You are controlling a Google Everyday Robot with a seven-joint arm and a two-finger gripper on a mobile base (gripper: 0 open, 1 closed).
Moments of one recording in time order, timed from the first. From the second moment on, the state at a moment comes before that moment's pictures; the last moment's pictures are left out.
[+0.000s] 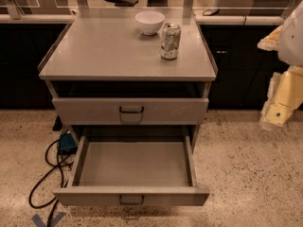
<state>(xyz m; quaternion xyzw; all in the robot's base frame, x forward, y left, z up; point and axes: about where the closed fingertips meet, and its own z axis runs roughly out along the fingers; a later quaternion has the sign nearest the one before) 0.438 -0.217 0.976 -0.60 0.78 -0.03 0.16</state>
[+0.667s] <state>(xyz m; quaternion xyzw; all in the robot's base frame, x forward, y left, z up) 0.487 -0.212 0.967 -0.62 0.76 -0.01 0.19</state>
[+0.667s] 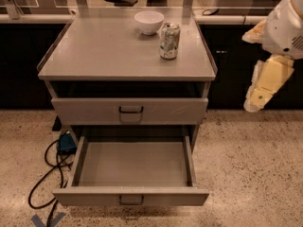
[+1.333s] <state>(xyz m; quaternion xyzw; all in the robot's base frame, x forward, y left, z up) 0.591 -0.210 0.942 -0.61 0.75 0.07 0.26</state>
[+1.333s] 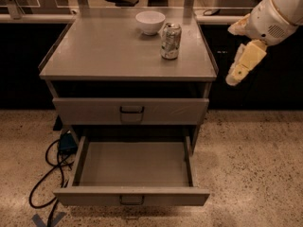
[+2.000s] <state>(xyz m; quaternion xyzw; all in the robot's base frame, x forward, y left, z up) 0.654 -0.223 0.948 -0.54 0.76 0.12 0.34</state>
